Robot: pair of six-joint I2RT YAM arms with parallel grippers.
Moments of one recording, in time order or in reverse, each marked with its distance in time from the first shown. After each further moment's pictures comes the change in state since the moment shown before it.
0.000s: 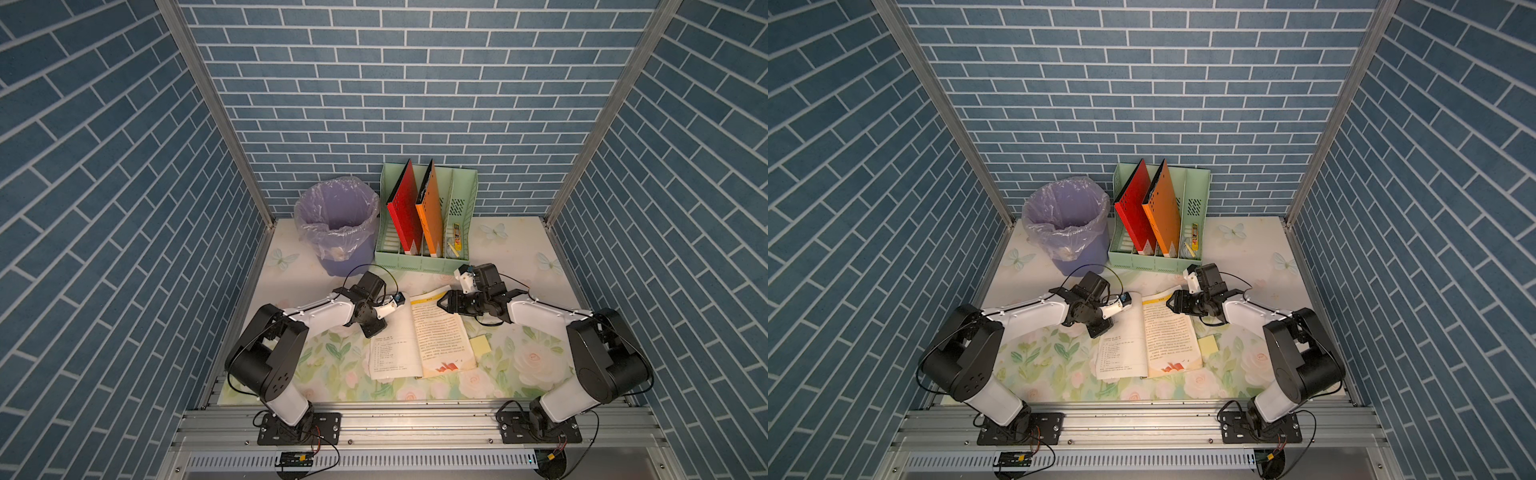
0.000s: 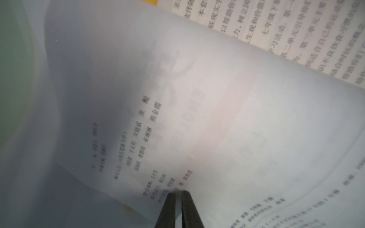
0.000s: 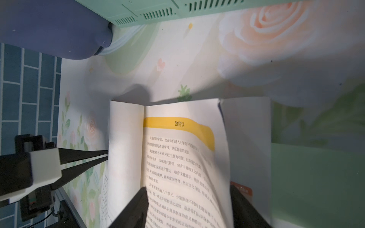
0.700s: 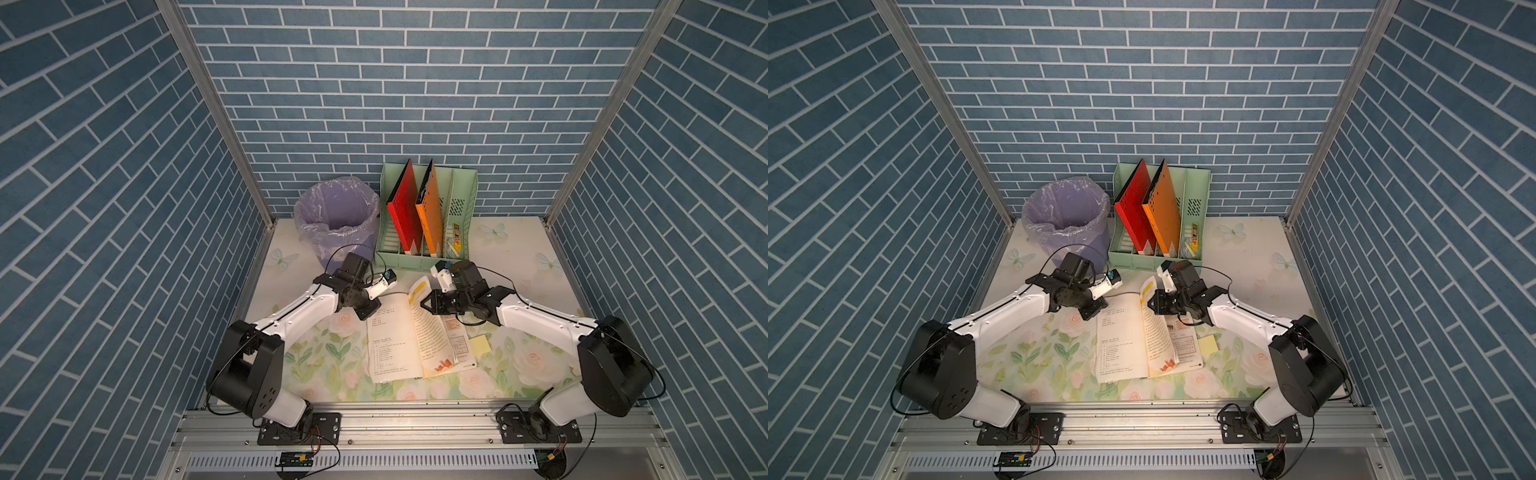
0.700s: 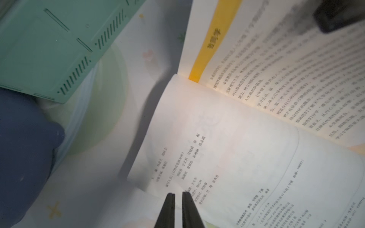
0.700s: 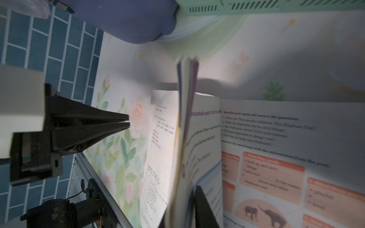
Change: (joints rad) left arm 0.148 -0.143 0.137 -0.110 0.113 0.001; right arm 0.277 -0.058 0.169 -0.090 0.103 0.148
